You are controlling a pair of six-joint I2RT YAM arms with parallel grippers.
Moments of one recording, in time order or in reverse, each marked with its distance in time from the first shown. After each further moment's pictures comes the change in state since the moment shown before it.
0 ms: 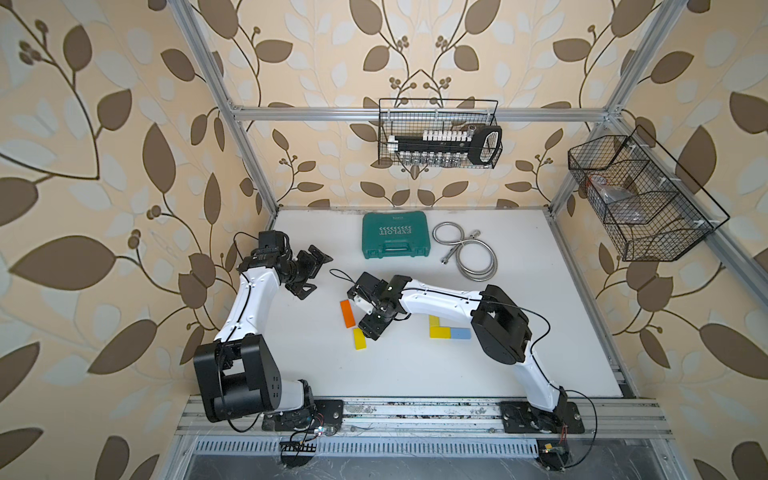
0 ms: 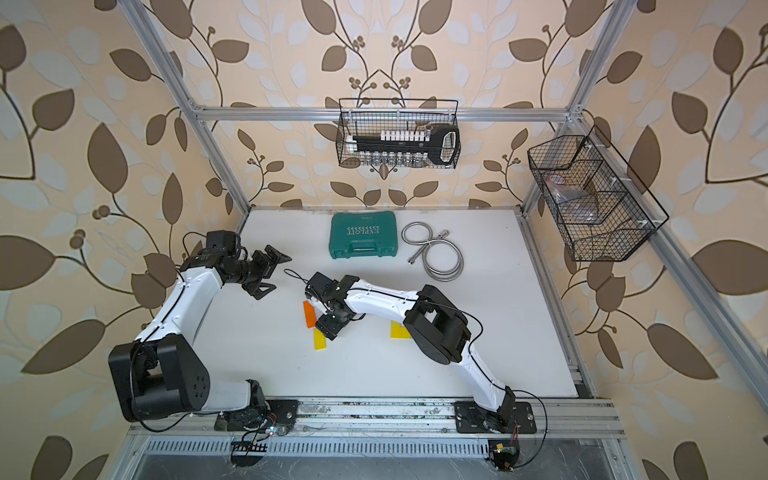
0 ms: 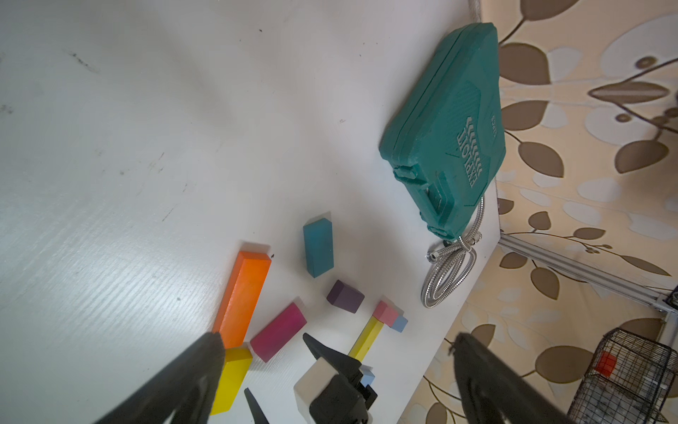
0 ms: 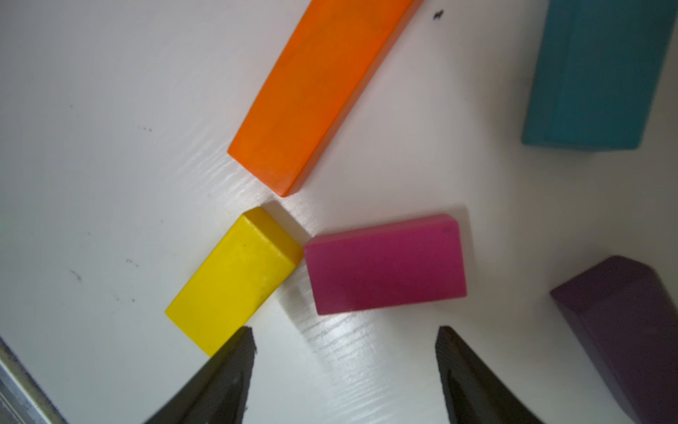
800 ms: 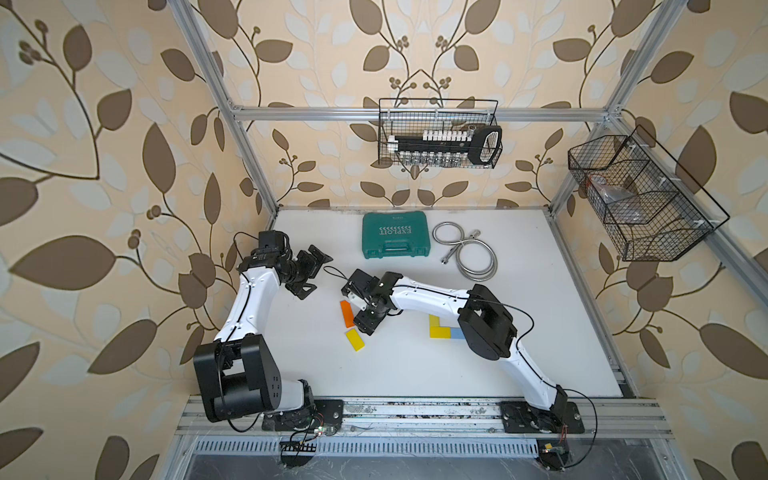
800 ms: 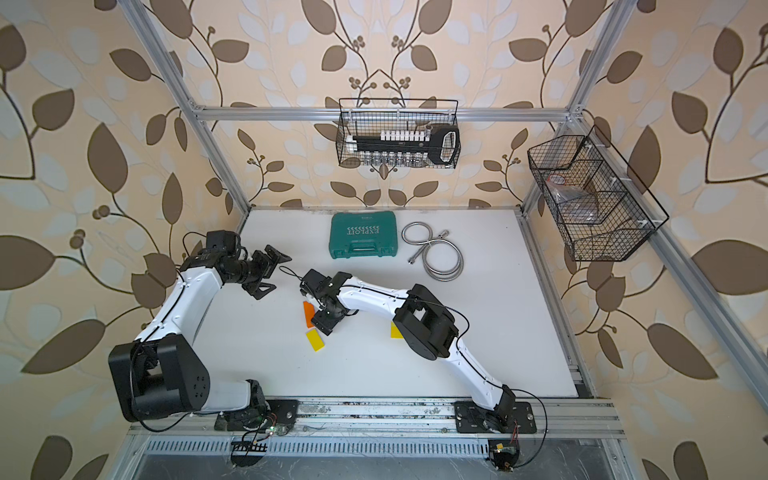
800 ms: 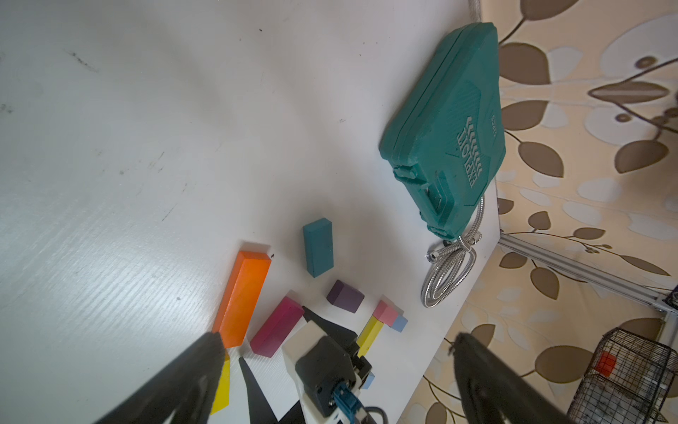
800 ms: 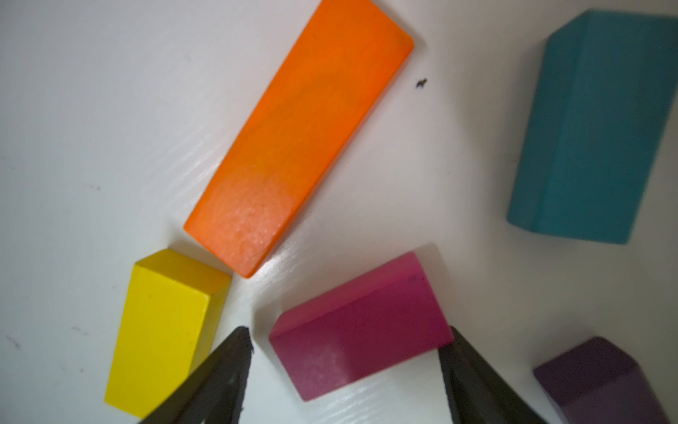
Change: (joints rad) left arm 0.000 0.000 0.000 0.000 0.001 0.000; right arm -0.009 0.123 0.160 -0.050 0.037 -0.048
